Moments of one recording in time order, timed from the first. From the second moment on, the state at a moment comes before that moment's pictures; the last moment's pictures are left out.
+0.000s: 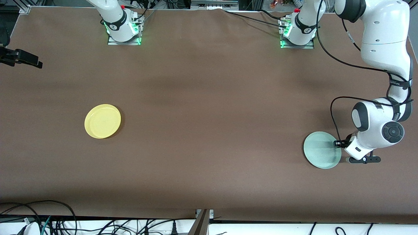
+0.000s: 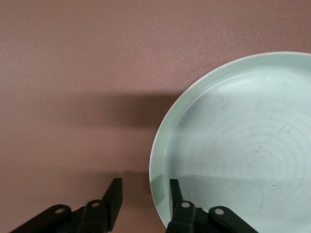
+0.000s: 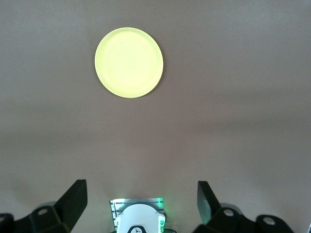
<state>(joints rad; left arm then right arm) 0.00 0.75 0.20 -1.61 -0.05 2.30 0.13 0.12 -0.01 -0.26 -1.63 -0.03 1.42 -0.08</state>
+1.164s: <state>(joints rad) -0.01 0.74 0.19 -1.60 -0.05 2.30 0.15 0.12 -0.01 -0.26 -1.63 -0.03 1.41 -0.08</state>
